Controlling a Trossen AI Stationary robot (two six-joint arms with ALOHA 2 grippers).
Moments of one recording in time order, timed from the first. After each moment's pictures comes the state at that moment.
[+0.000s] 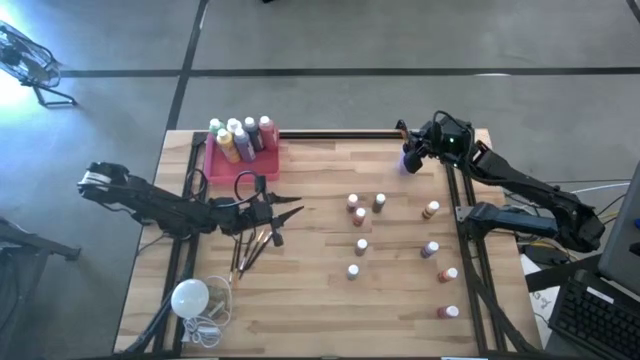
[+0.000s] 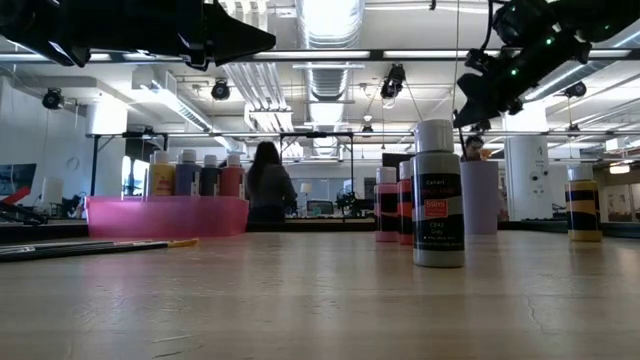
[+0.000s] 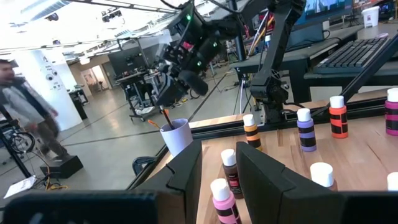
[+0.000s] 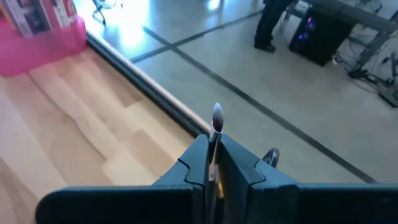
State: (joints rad) left arm -0.18 1.20 0.45 0.87 -0.47 0.31; right arm -0.77 0.89 0.61 -0.17 0.10 -0.08
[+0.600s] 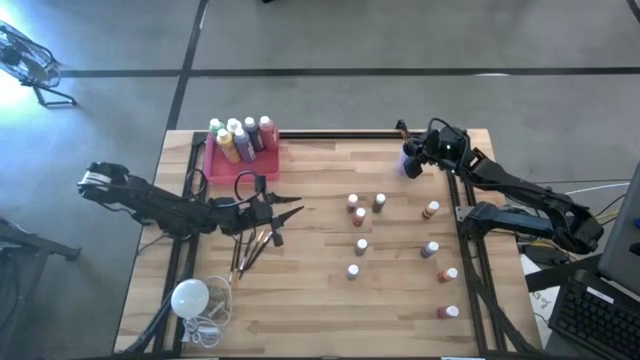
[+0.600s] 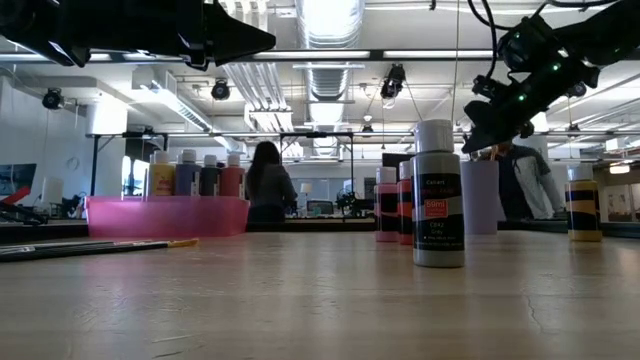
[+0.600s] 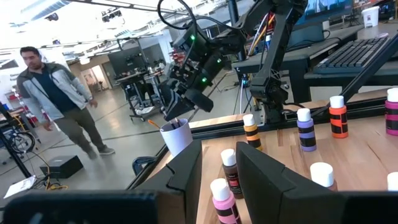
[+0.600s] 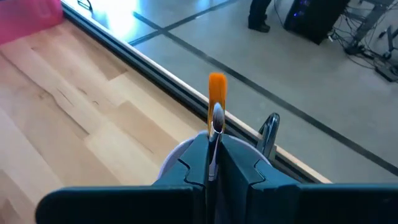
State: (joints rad) left arm -0.18 1.20 0.45 0.87 -0.47 0.31; right arm -0.82 0.89 0.47 -0.07 0.10 -0.05
